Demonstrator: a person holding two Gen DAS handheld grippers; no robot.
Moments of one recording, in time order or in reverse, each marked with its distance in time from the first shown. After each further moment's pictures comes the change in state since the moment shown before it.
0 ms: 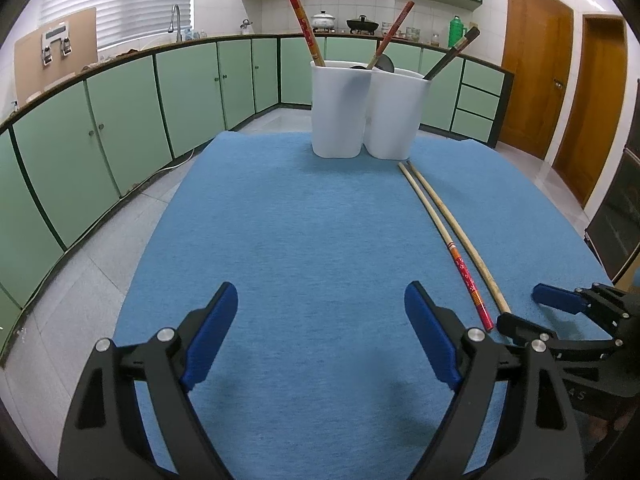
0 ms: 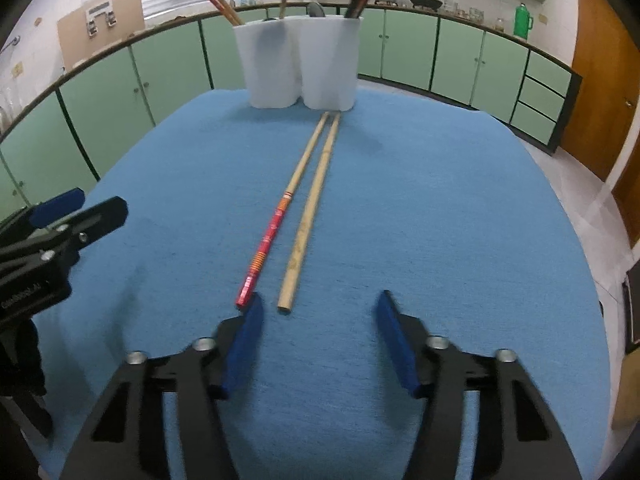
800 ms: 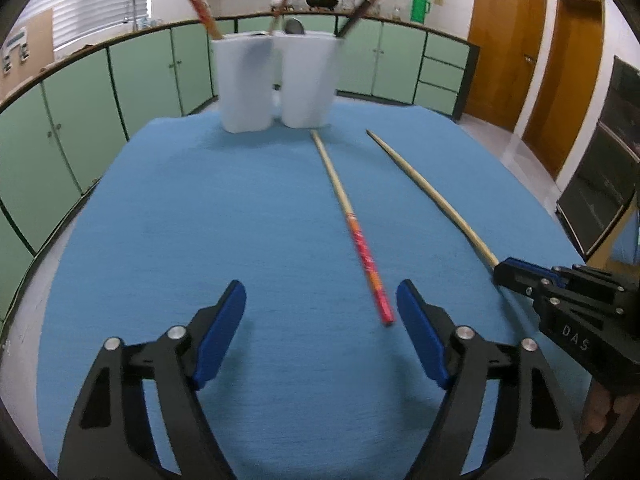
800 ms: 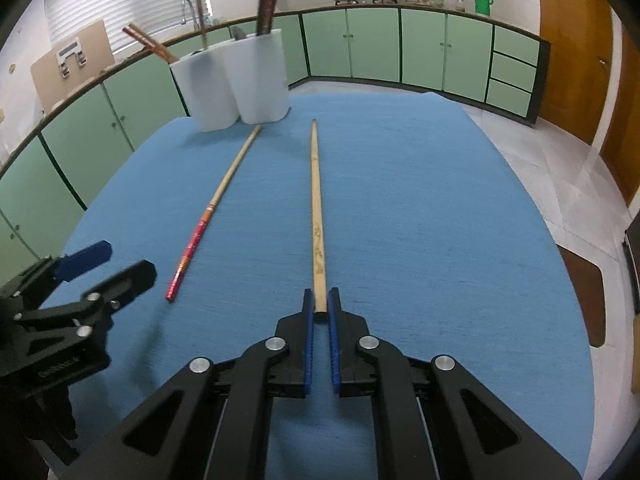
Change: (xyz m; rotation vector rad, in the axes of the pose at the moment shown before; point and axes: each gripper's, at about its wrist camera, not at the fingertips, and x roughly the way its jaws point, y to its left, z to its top) left arm 0.019 -0.085 -0.010 0.067 0.102 -0.113; right arm -0.016 -0.069 -0.012 0.147 -0.022 -0.005
